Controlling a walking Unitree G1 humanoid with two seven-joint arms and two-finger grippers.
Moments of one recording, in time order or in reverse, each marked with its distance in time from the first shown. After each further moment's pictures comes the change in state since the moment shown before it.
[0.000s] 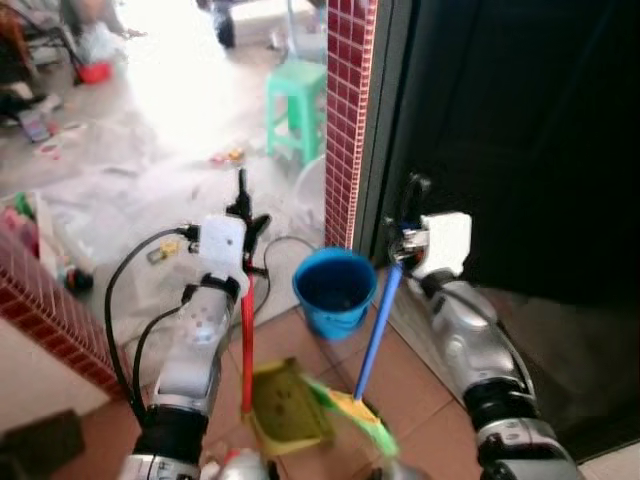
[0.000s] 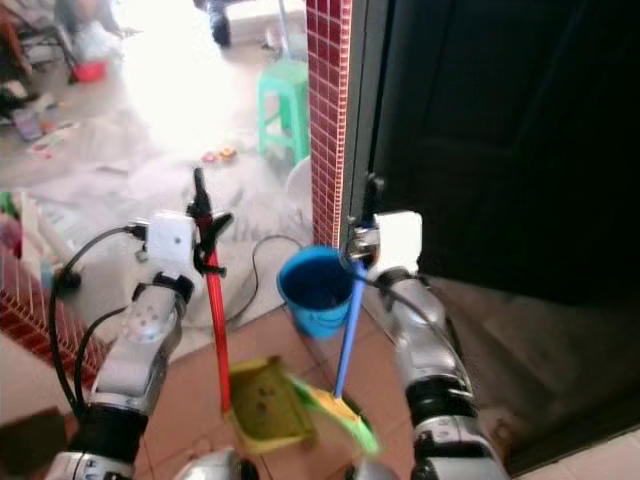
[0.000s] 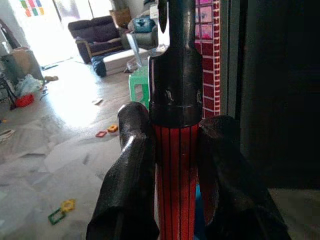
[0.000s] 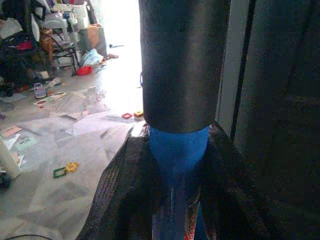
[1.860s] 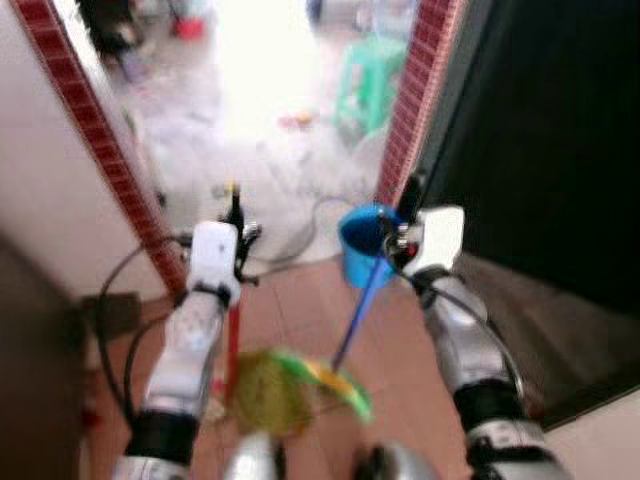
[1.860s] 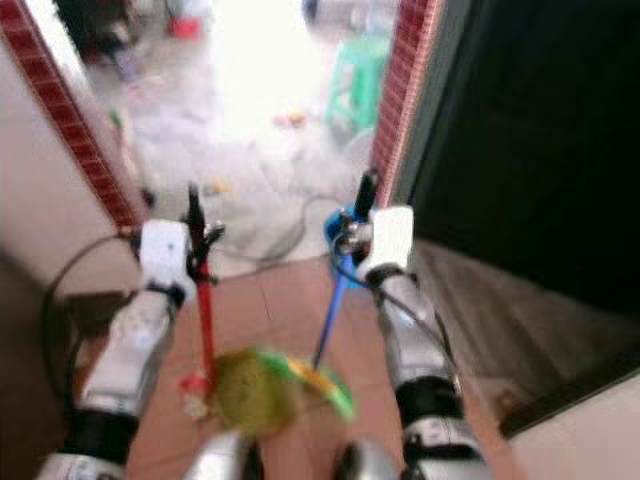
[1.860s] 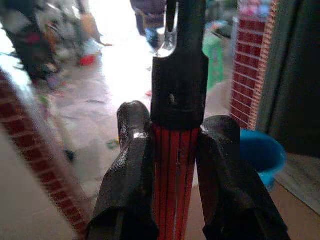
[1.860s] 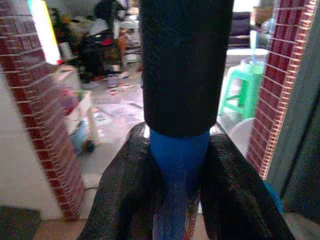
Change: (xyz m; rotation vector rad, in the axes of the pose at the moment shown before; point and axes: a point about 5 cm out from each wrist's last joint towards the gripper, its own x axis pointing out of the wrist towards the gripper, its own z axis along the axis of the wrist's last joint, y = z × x) left arm 0.000 0.008 -0.004 -0.004 0.035 0.032; right arm 0.003 0.010 0.009 -0.001 -0.052 0.019
